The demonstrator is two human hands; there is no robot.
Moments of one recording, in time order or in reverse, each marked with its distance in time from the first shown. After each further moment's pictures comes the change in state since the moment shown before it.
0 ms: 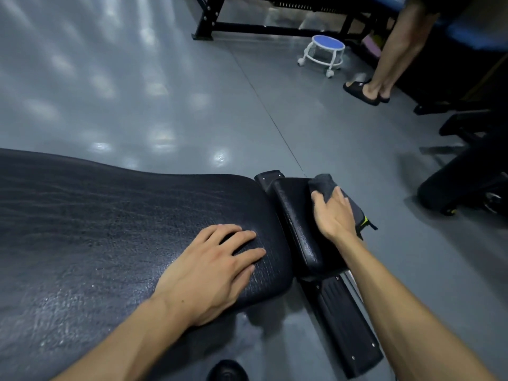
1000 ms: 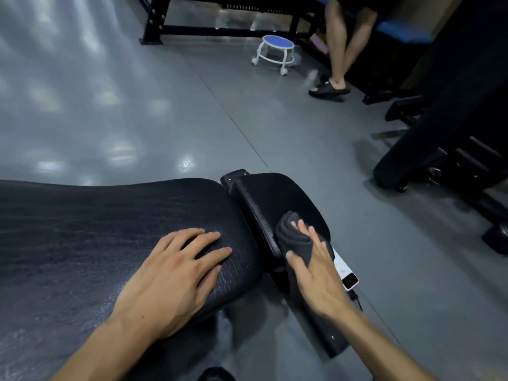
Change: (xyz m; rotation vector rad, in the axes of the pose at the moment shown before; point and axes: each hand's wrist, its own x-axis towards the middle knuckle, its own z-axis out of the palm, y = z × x) left_hand -0.002 0.000 0.005 0.009 -0.007 -0.021; right_hand -0.143 0.049 -0.002 0.137 -0.067 -0.178
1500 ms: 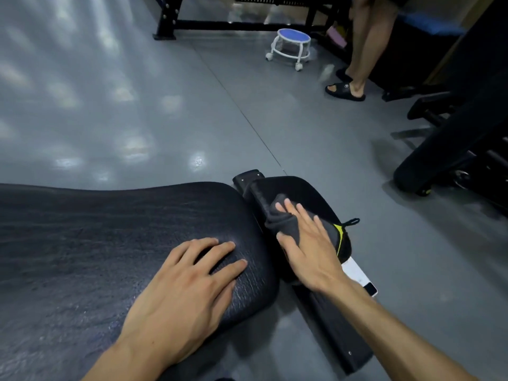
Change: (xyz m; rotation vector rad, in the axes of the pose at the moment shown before) left_hand 0.003 0.000 0.003 0.020 0.042 0.031; right_hand 0.071 -0.026 0.013 -0.134 -0.070 -0.165
